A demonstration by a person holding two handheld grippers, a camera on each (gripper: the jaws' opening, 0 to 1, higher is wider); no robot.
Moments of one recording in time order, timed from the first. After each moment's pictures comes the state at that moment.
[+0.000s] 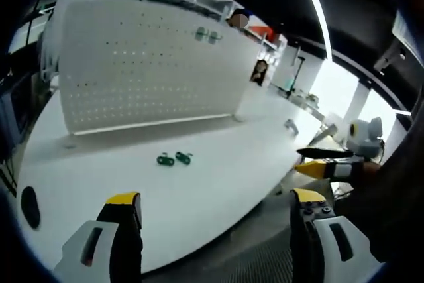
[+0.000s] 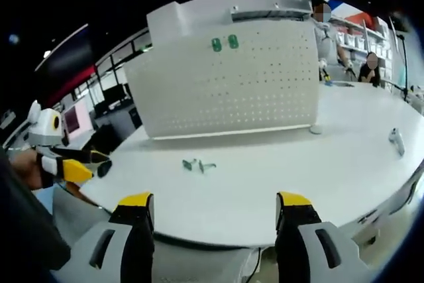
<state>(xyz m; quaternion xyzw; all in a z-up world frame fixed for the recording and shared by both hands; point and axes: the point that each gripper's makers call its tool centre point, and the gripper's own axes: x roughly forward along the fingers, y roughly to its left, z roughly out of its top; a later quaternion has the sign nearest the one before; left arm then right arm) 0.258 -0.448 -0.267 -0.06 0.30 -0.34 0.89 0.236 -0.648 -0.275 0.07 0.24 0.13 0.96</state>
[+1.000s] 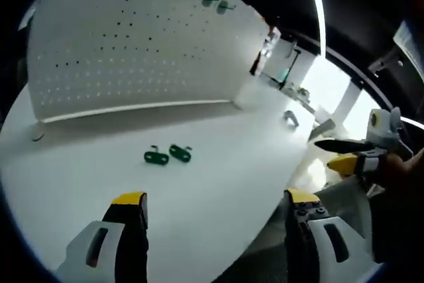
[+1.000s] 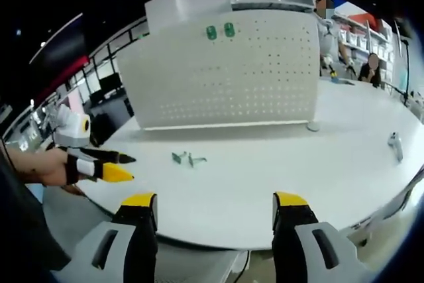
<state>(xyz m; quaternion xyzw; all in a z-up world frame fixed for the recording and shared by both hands) 0.325 -0.485 -0.340 -0.08 0.34 -0.38 0.86 0.258 -0.662 -0.289 0.04 0.27 0.13 0.95</state>
